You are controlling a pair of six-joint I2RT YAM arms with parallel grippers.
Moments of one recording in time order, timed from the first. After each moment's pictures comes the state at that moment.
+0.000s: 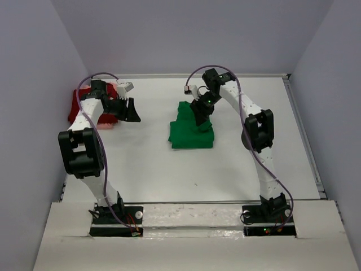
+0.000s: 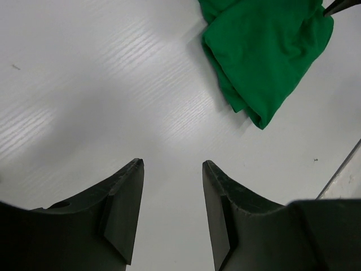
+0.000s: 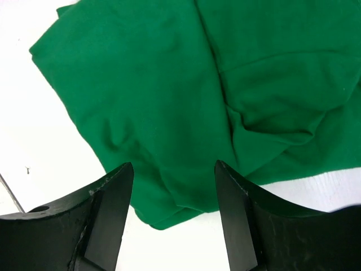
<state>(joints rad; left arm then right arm) 0.10 1.79 1.43 -0.79 0.80 0.38 0.40 2.40 2.31 -1.26 -0.58 -0.59</state>
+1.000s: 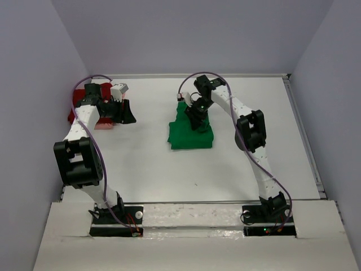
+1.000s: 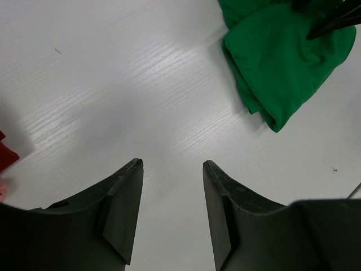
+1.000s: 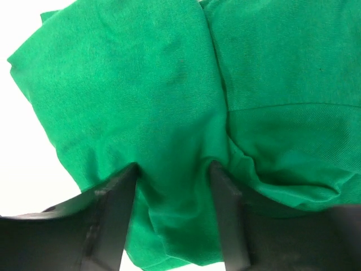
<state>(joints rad) 0.16 1.65 1.30 -0.69 0.74 0.35 0.47 2.49 2.35 -1.24 -0.57 -0.63</state>
